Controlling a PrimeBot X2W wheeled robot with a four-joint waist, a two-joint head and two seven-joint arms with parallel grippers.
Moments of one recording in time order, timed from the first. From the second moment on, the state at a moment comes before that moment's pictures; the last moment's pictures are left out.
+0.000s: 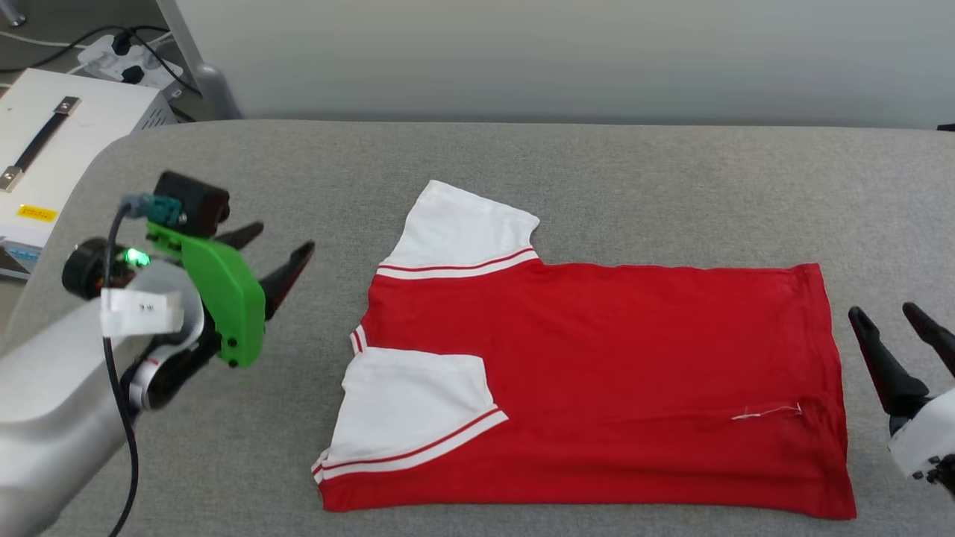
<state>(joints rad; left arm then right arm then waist) -0.81 0.82 -1.08 0.25 -1.09 0.02 0.12 -0.02 -0.50 0.03 -0.02 0.62 0.13 0.14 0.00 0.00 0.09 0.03</state>
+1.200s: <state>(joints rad) -1.46 0.59 -1.20 0.70 -1.17 -0.13 0.72 -0.29 -0.38 0.12 -0.15 0.48 0.13 0.06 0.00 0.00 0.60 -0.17</state>
